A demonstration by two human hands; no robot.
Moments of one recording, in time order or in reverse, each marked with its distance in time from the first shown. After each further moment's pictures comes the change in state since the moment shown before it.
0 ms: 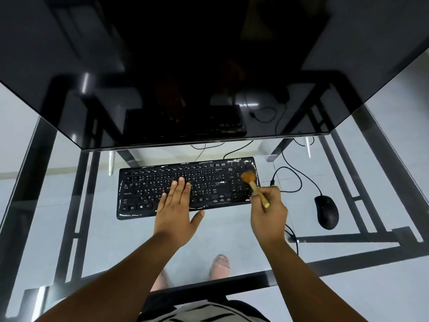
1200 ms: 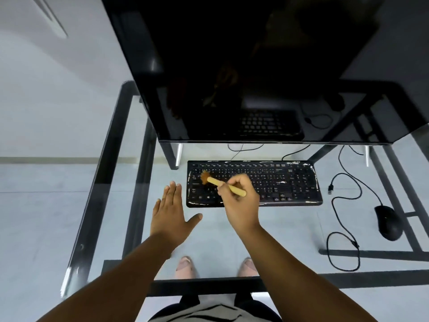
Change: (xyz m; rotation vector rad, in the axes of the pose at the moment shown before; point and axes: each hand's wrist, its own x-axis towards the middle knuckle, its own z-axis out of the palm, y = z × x) left_hand -0.055 -0.157 -0.030 -0.138 -0.002 -0.212; right_hand -0.092 -0.091 0.161 0.300 -0.264 -0.140
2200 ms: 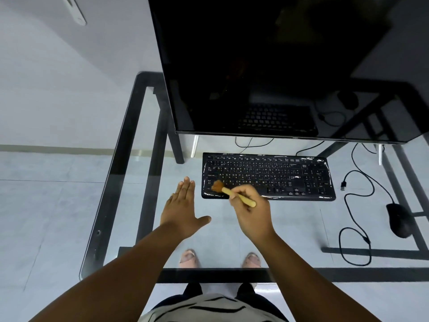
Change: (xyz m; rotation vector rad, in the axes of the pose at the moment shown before) left_hand -0.003 -0.023 -0.005 0.040 -0.137 0.059; right_hand -0.035 0.014 0.001 -0.218 -0.123 -0.026
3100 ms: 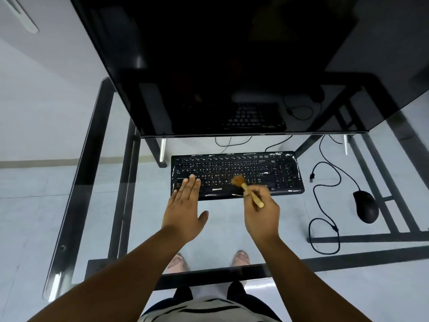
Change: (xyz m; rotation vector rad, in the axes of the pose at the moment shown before) left_hand 0.006 0.078 0.014 0.000 0.137 0.181; right_hand 0.004 0.033 -0.073 -0.026 0.256 0.106
